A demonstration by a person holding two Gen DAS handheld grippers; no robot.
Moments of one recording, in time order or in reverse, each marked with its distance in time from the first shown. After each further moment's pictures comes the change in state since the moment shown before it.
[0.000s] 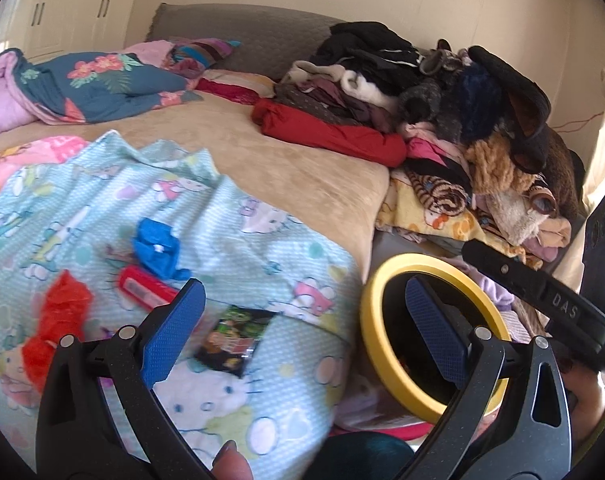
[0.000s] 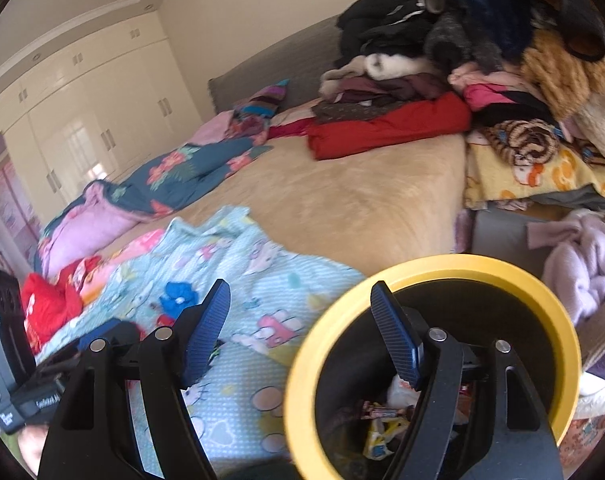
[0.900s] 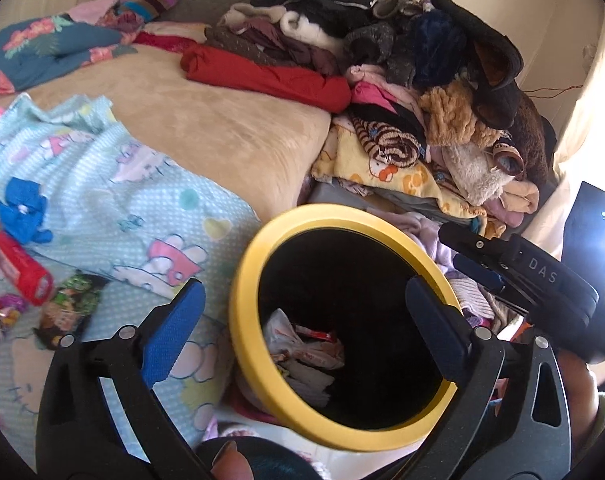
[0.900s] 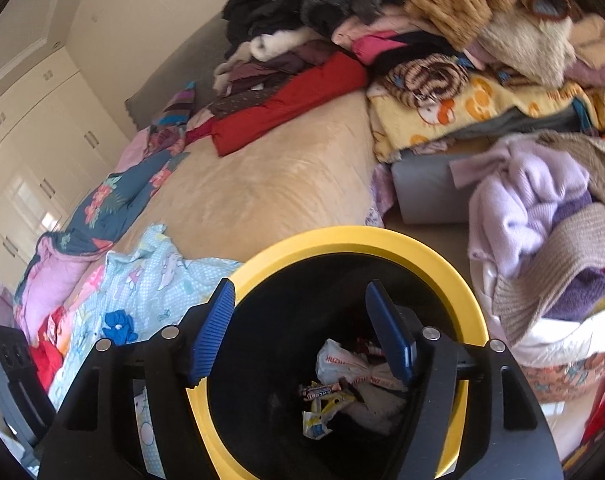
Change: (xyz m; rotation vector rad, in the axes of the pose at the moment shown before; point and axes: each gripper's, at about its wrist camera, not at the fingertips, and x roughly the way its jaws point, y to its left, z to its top) left arm 0.071 -0.094 -0.021 0.020 0.171 -0.171; right arm -0.026 -0.119 -0.003 0.277 0.057 -0.174
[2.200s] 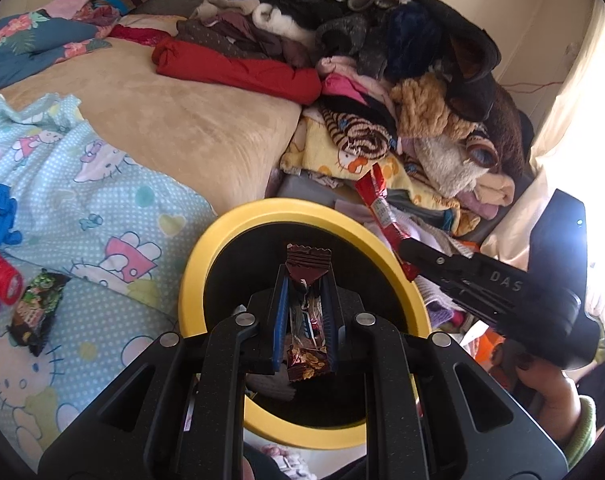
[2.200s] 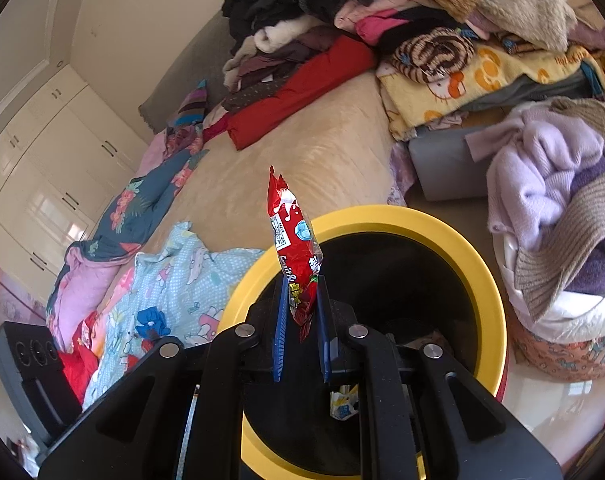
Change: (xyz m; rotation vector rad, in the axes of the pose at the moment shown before) left arm 0.013 -0.022 0.001 0.011 0.054 -0.093; right arm -0.006 -0.017 -0.005 0.106 0.060 0.108
